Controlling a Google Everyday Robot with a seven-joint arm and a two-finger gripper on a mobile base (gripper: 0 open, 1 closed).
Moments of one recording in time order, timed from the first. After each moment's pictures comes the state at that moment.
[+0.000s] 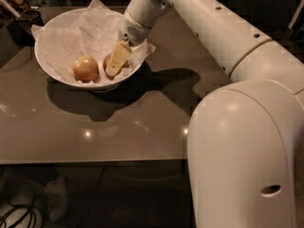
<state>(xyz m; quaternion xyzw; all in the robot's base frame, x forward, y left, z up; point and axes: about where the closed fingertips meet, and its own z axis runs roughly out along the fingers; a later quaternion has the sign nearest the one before) 0.668 0.098 0.878 -0.64 0.71 0.22 0.20</state>
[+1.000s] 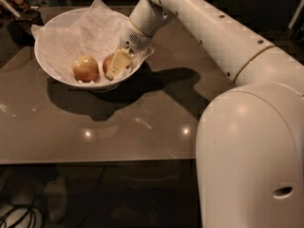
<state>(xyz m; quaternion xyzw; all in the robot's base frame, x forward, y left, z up) 0.663 0.102 0.859 -0.64 0.70 0.24 0.21</state>
